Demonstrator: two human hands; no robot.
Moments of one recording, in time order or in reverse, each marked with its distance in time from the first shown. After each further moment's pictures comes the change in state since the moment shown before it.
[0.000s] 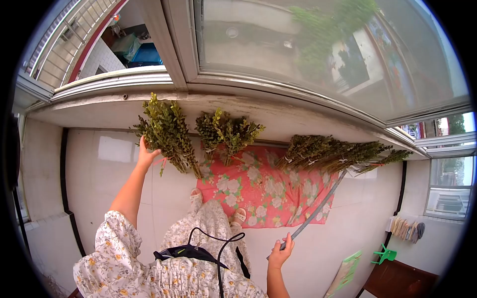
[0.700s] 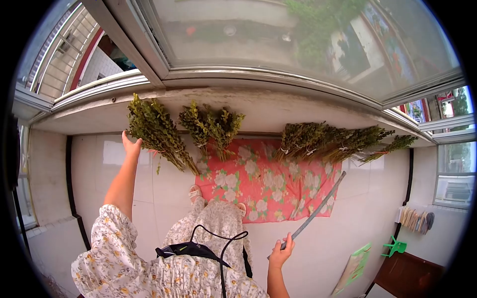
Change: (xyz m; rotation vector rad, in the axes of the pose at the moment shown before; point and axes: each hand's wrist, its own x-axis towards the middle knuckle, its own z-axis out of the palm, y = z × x) left_hand 0.010 0.011 0.014 0.254 0.393 0.127; right_hand 0.013 0.045 -0.045 0.059 0.027 0.083
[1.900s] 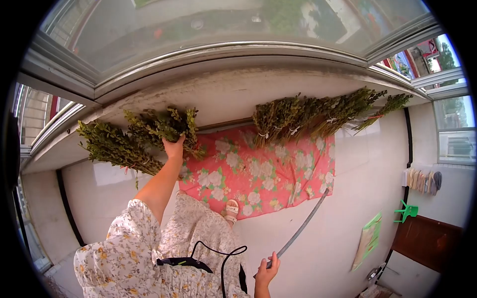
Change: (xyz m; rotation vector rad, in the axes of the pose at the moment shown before) left_hand -0.166 0.148 0.255 -0.338 -0.298 -0.366; right_hand -0.044 0.079 -0.018 0.018 0.078 0.246
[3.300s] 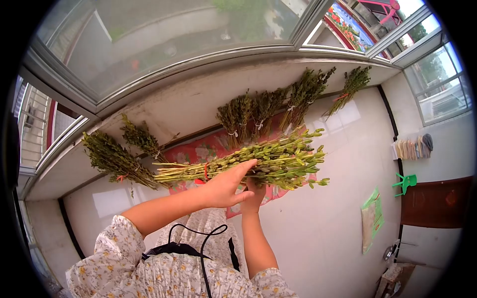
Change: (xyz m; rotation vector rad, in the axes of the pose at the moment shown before) left_hand -0.362 0.187 -0.026 0.329 -1.349 1.068; right_hand 0.124 -0.141 0.012 0.416 0.004 -0.602
